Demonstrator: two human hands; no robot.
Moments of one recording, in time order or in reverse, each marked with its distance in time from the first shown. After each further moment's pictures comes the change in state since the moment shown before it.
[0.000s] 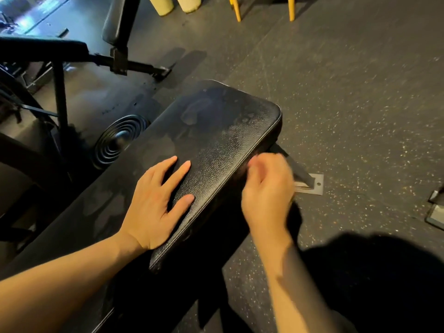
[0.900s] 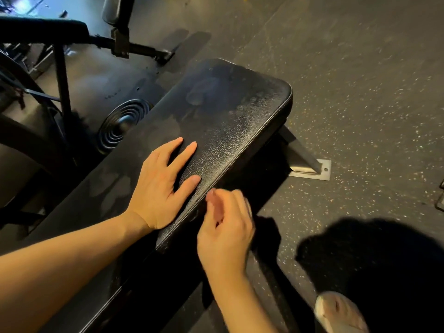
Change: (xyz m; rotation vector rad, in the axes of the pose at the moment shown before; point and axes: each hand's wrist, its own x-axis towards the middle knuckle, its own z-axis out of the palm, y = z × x) left_hand 0.000 -0.003 0.003 -0.010 0.014 -0.006; right_hand -0.110 -0.041 0.001 0.160 -0.123 -0.020
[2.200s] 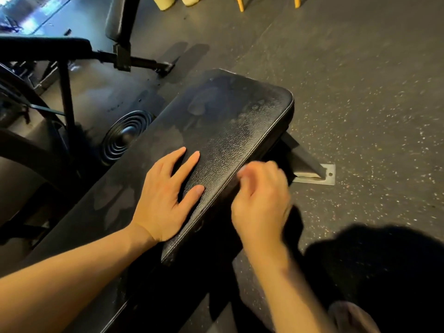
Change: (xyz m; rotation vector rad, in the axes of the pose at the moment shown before) left_hand 0.000 0.002 -0.003 0.002 -0.009 -0.005; right_hand 0.061 0.028 -0.007 -0.185 0.071 -0.062
